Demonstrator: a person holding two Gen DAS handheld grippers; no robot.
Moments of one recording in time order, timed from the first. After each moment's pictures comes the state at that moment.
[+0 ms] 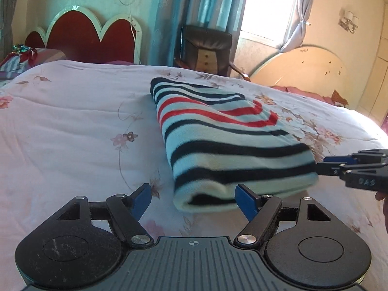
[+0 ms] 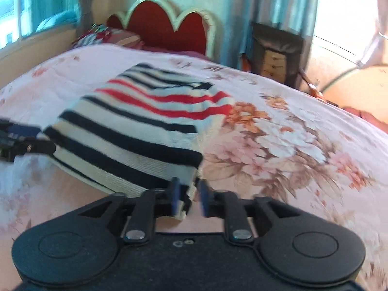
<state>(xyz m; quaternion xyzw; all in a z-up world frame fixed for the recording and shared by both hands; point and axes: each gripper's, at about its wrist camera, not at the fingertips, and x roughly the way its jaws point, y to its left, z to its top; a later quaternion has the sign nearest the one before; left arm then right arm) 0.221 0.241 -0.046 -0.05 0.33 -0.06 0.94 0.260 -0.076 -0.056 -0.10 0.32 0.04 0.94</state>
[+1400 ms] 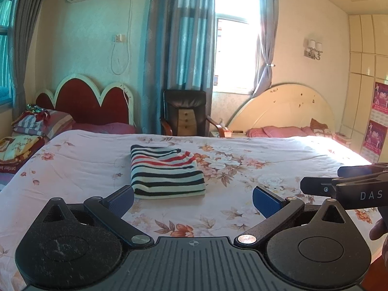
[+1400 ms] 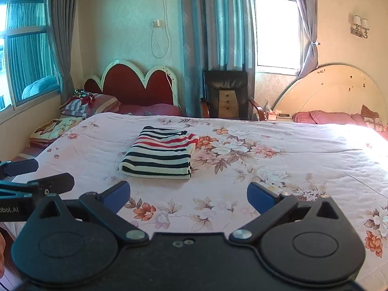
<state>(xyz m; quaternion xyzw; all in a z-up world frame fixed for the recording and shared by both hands) -0.071 0.131 0.126 -0.01 0.19 -0.06 0.98 -0.056 -0.047 0.080 -0.03 0.21 -0.03 0.98</state>
